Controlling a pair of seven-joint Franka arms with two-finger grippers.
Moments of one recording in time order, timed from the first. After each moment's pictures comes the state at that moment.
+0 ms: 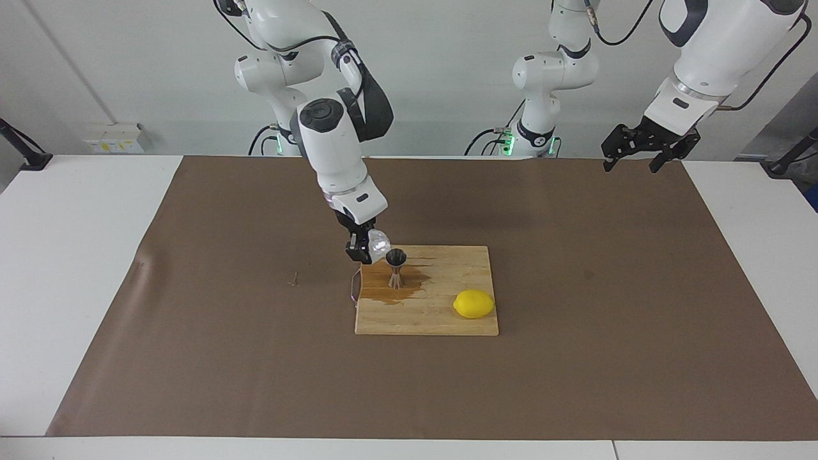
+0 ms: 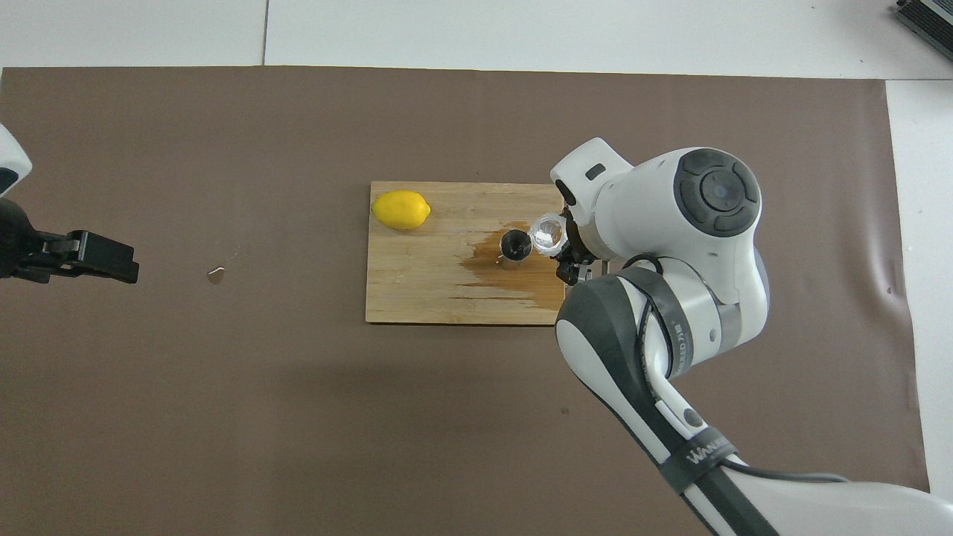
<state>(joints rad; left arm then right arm) 0.06 -0.05 -0.13 -1.62 -0.04 1.49 -0.01 0.36 0.21 0.02 -1.81 0.16 2.19 -1.13</state>
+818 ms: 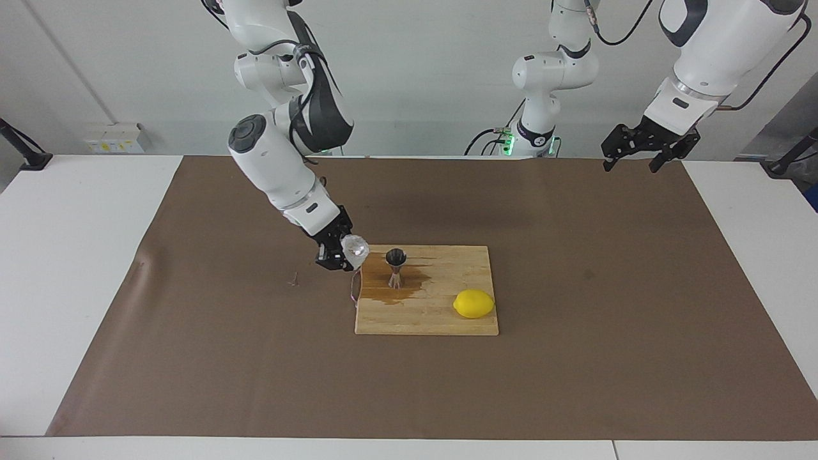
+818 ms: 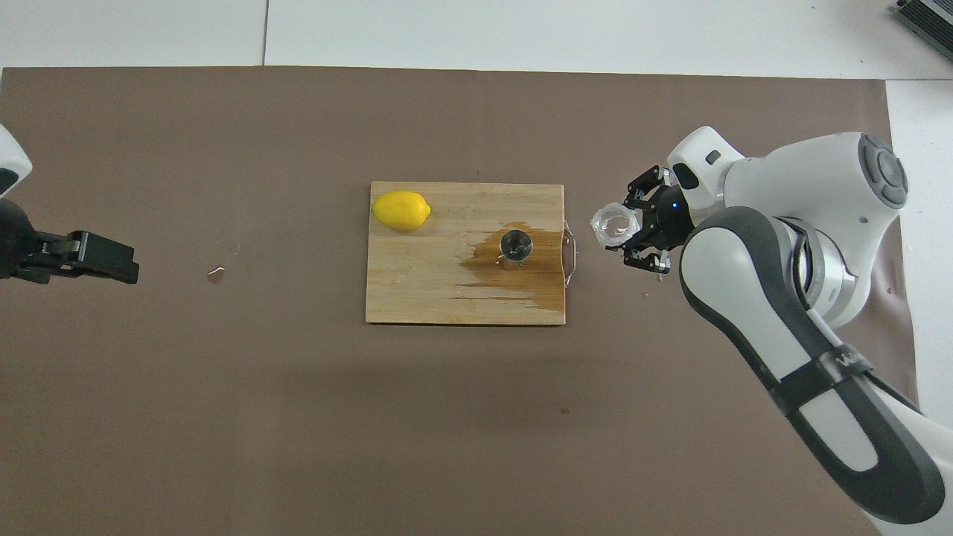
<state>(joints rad) 0.06 -0.05 -0.13 -1.62 -0.04 1.49 -0.01 0.10 0.21 0.01 -1.98 0.59 2.25 -1.73</state>
